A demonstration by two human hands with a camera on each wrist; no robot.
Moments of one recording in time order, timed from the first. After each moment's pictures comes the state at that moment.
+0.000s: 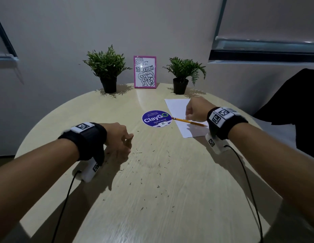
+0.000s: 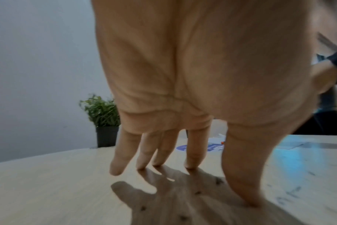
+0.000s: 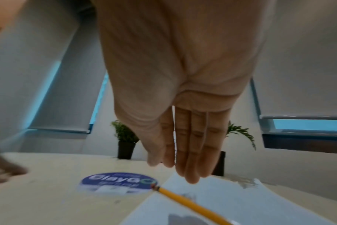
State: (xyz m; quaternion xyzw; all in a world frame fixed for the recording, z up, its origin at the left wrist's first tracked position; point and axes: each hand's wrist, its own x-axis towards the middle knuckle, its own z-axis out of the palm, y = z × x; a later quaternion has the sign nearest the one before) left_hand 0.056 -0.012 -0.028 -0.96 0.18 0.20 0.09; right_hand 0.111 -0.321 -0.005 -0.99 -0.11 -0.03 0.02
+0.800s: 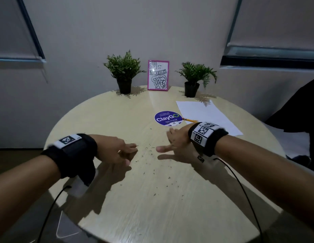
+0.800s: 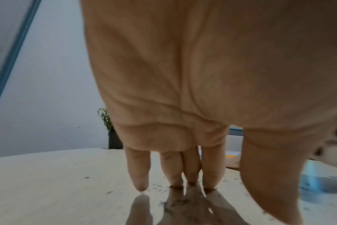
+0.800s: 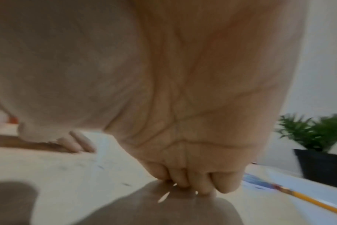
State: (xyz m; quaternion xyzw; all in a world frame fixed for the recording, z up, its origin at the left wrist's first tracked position) left_hand -0.019 0.036 -0.023 -0.93 0.23 0.27 0.06; right_hand 0.040 -0.219 -0.037 -0.94 -0.19 0.24 -0.18
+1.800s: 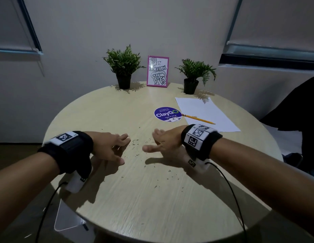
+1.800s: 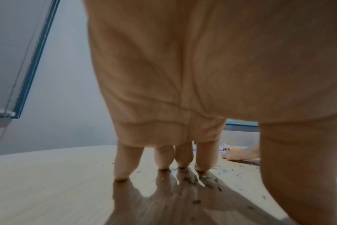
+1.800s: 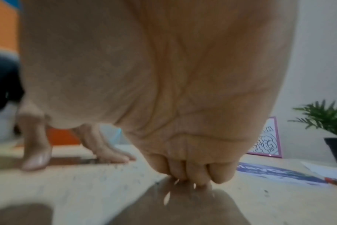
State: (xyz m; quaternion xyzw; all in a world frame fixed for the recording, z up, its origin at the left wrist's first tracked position) left_hand -0.017 0.060 -0.045 -0.95 0.19 0.25 0.06; right_hand 0.014 -0.185 -0.042 -0.93 -0.22 0.27 -0.08
